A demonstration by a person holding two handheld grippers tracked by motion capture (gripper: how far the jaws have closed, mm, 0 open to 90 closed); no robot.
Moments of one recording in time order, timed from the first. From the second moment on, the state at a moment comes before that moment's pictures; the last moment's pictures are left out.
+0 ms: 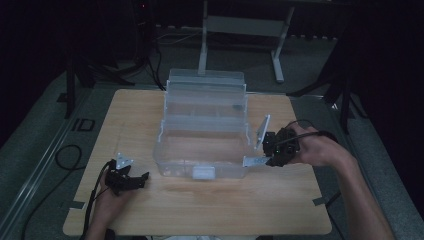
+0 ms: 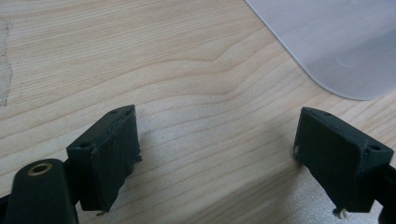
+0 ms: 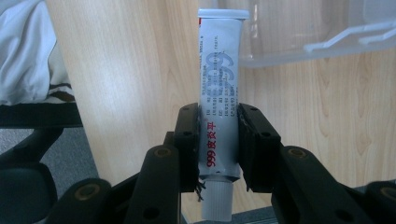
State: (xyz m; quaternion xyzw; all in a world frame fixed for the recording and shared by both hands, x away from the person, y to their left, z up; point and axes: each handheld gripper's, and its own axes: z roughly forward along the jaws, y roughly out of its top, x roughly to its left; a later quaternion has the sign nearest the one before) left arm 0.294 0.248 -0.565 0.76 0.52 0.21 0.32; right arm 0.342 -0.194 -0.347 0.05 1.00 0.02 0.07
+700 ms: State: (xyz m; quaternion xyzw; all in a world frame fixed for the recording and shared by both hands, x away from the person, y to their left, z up) left arm 0.294 0.248 -0.565 0.76 0.52 0.21 0.32; right arm 0.365 -0.161 -0.352 0.03 1.00 0.04 0.06
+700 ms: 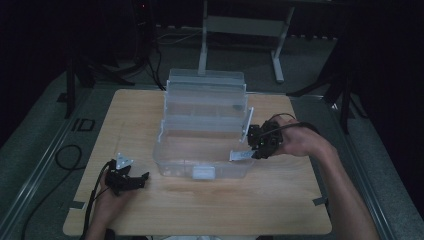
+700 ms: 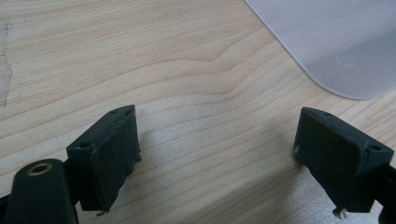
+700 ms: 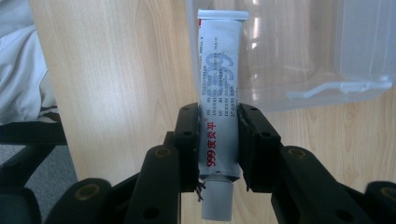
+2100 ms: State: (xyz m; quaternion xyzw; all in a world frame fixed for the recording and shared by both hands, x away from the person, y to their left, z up) left arm 0.294 0.248 -0.565 0.76 0.52 0.21 0.32; right arm 0.389 -0.120 -0.385 0.01 1.00 0.04 0.06
